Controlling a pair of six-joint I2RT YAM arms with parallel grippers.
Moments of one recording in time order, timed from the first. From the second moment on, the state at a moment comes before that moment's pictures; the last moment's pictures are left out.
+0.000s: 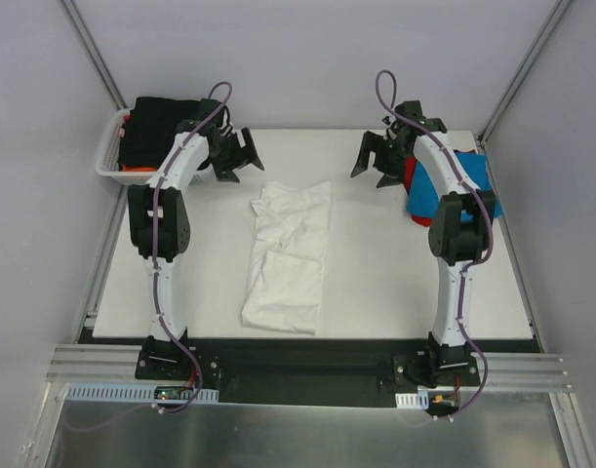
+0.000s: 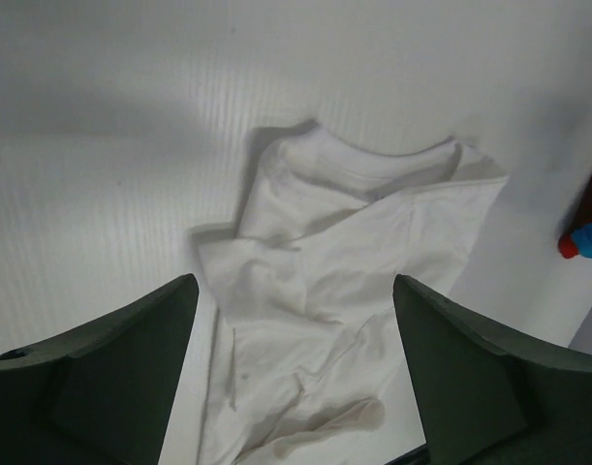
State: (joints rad) left arm -0.14 2.19 1.99 -0.86 0.34 -0.52; right arm 0.17 2.22 2.10 -1.01 -0.38 0.33
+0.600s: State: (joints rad) left arm -0.14 2.29 1.97 -0.79 0.44 -0.50; right arm 0.23 2.29 1.95 -0.75 -0.45 0.44
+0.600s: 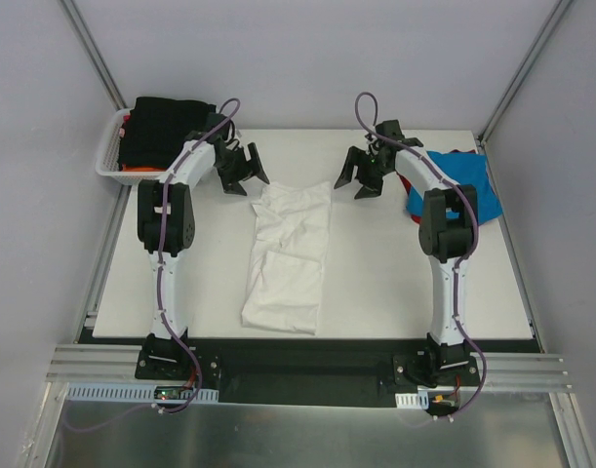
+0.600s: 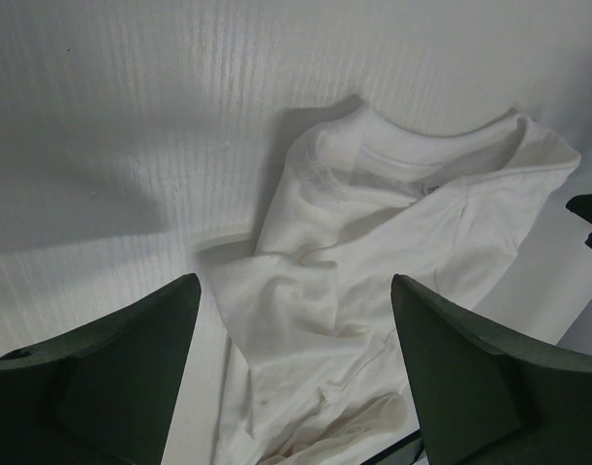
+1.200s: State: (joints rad) left arm -0.14 2.34 1.94 -0.76 0.51 -0.50; right arm 0.25 2.32 1.91 -0.67 -0.50 0.51
